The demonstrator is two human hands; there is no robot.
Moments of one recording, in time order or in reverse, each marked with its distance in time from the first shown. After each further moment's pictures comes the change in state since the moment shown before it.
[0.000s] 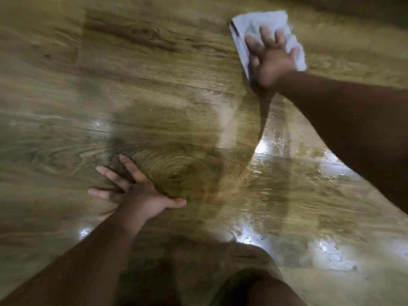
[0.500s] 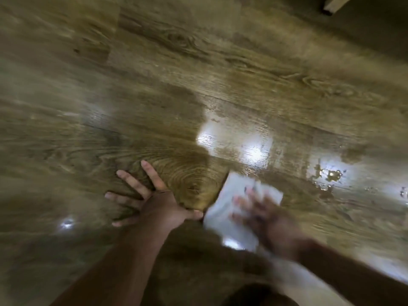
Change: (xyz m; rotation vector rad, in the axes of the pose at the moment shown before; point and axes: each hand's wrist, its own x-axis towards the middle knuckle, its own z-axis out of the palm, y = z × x) left_hand 0.014 -0.003 0.010 -0.181 0.058 0.033; right_hand -0.271 -0.036 0.066 -0.140 -0.204 -0.859
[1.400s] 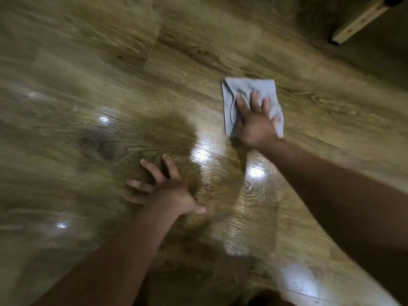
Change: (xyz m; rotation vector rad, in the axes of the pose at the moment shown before) left_hand 0.000 -0.009 -0.031 0.167 -0.027 0.106; right_hand 0.187 0.092 -0.075 0.290 0.202 0.761
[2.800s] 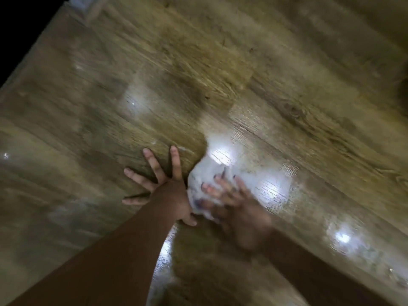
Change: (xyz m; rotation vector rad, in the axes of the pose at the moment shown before) left_hand 0.074 -0.082 -0.106 -0.208 0.123 -0.160; right_hand -0.049 -0.152 0.055 -0.265 -0.210 -0.985
